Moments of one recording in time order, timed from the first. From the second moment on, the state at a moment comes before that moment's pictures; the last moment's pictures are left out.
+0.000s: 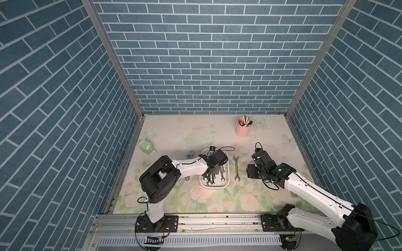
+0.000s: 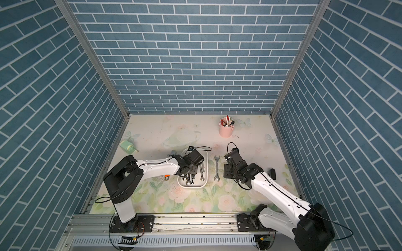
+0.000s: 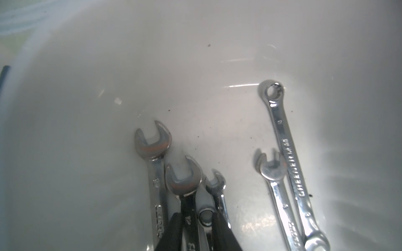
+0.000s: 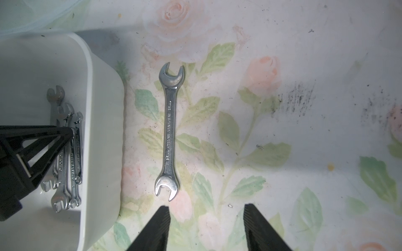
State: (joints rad) left arm -0.89 1.83 1.08 -0.45 -0.34 -0.69; right arm 0.67 1.06 0.71 -0.69 0.14 0.60
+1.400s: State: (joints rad) left arm -0.89 1.86 1.12 -0.49 -0.26 -0.68; right arm 0.67 1.10 0.71 -0.68 0.12 0.60
